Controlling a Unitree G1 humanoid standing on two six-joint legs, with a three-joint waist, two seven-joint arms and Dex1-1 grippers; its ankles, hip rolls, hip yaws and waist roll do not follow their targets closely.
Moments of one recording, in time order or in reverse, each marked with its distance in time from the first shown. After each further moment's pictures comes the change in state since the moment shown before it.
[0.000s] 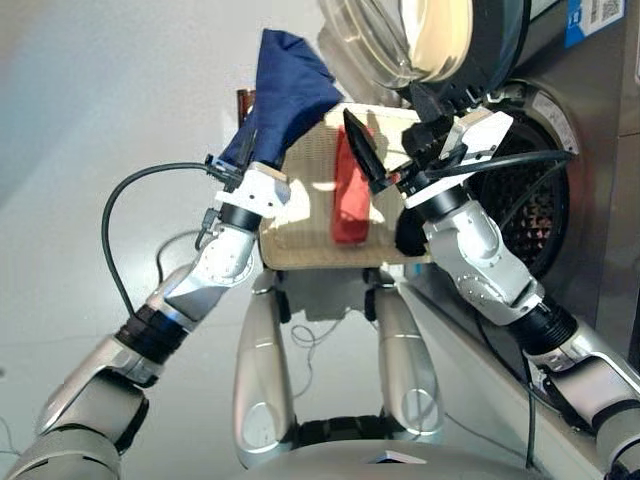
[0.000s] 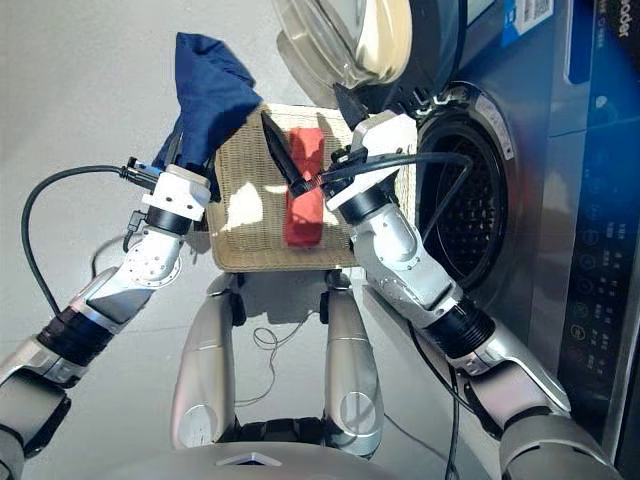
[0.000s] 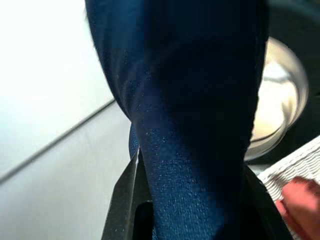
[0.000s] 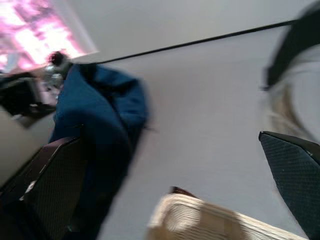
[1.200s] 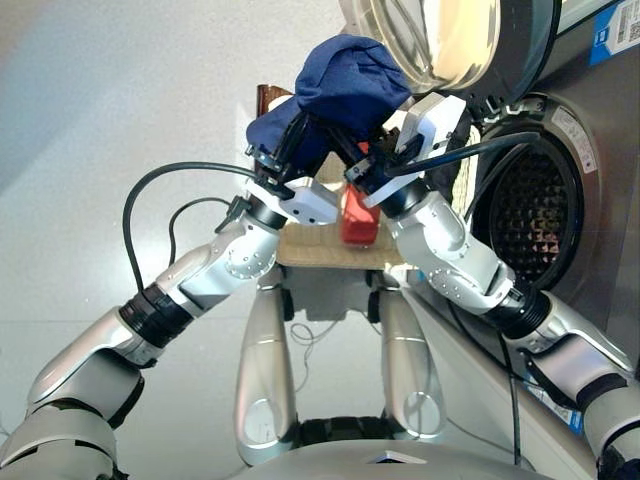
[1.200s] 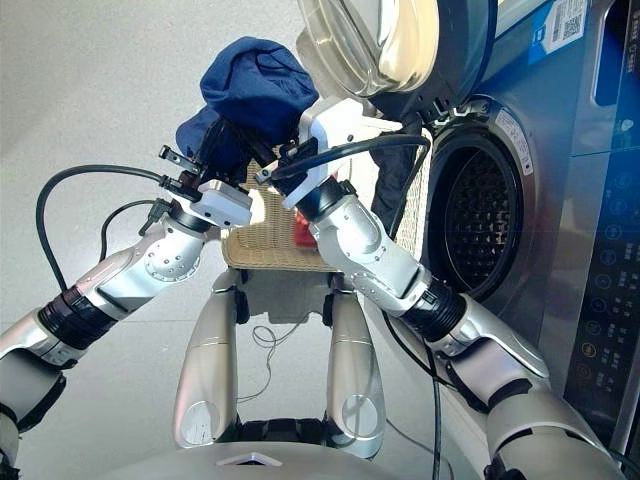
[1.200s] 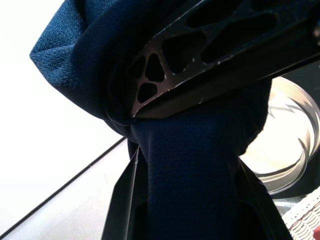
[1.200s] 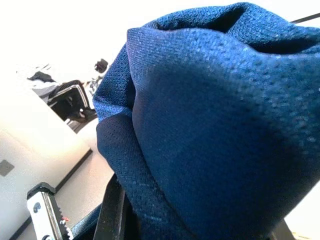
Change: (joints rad) left arm -0.108 -0.014 -0.078 -0.012 0.078 0.026 0.073; right arm -0.084 0.089 0.099 0.030 0.026 -0.011 -0.039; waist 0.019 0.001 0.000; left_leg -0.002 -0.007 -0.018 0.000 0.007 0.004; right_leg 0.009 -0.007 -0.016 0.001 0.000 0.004
